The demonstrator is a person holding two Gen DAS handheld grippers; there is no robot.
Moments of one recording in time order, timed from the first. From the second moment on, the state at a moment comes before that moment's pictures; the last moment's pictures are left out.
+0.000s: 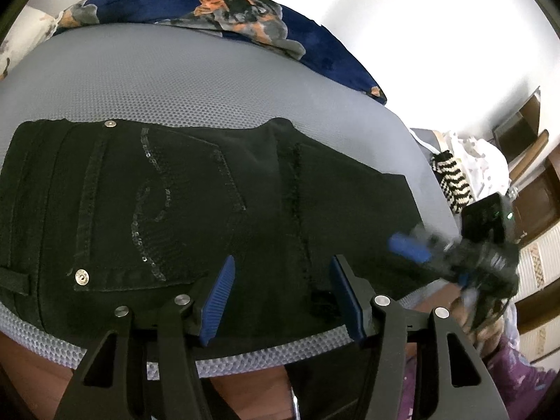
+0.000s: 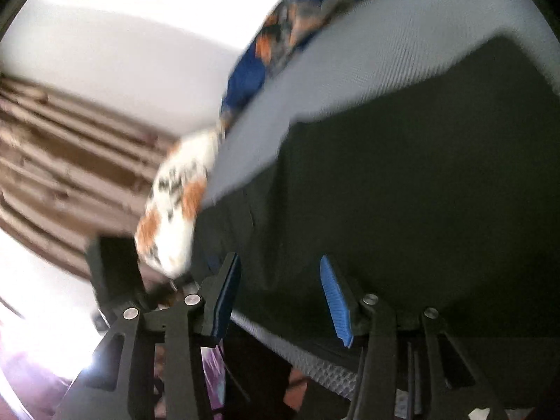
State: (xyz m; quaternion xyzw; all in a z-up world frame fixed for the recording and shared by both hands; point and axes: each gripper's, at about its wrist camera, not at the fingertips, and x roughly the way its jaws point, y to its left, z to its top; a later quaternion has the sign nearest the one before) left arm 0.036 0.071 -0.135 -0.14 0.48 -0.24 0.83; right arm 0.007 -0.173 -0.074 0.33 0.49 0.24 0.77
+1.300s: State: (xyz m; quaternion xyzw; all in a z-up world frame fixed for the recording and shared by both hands) left arm 0.136 0.284 -0.193 -0.27 0.51 -0.32 0.75; right arm 0.003 -0.114 -0.046 0.32 0.48 0.24 0.78
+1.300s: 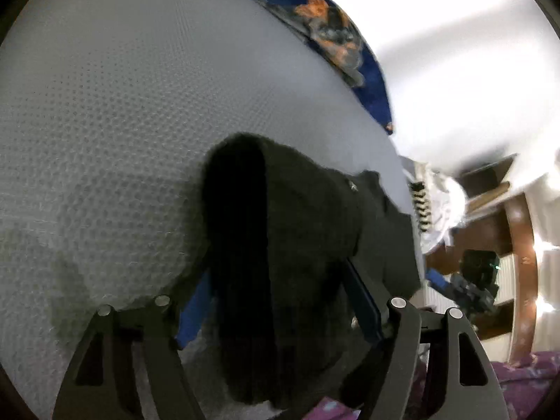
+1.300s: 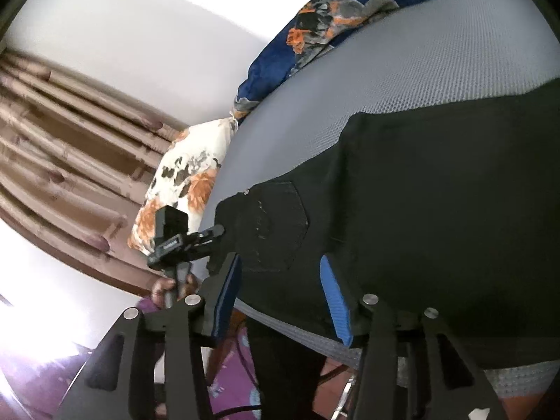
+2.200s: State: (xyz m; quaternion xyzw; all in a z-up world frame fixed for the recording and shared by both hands) left arm 0.087 0.103 -0.028 -0.26 0.48 -0.39 0.74; right arm 0.010 -0.117 -0.035 0.40 0.43 0.34 0.73
